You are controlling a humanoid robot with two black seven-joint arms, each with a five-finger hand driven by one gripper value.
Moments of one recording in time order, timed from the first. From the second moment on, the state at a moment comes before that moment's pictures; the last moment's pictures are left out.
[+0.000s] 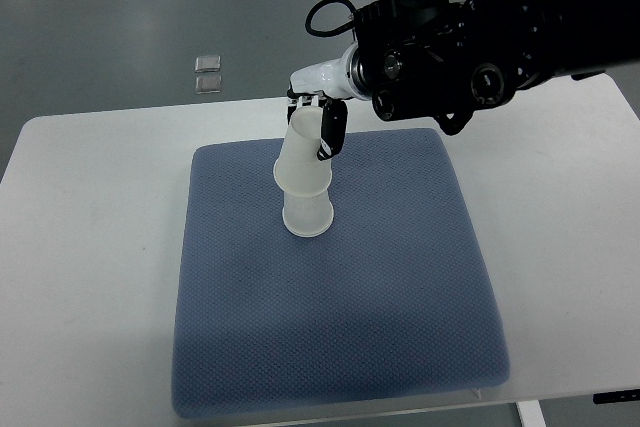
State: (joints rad) left arm -0.04 0.00 -0.10 -0.31 0.05 0.00 0.06; right arm 2.13 0.00 -0.90 1.35 -0.11 -0.04 -0.12
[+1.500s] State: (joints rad) left arm -0.04 0.00 -0.09 -0.30 0.05 0.00 0.06; right arm 1.25 -0.36 0.23 0.98 0.27 -0.28 0.09
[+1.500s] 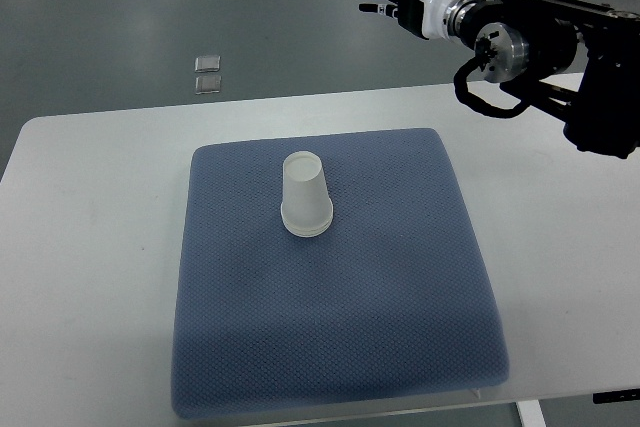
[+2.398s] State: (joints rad) left arm -0.04 0.00 -0.09 -0.31 0.05 0.00 0.06; right arm 0.82 -0.16 0.61 0.60 0.27 0.15 0.27
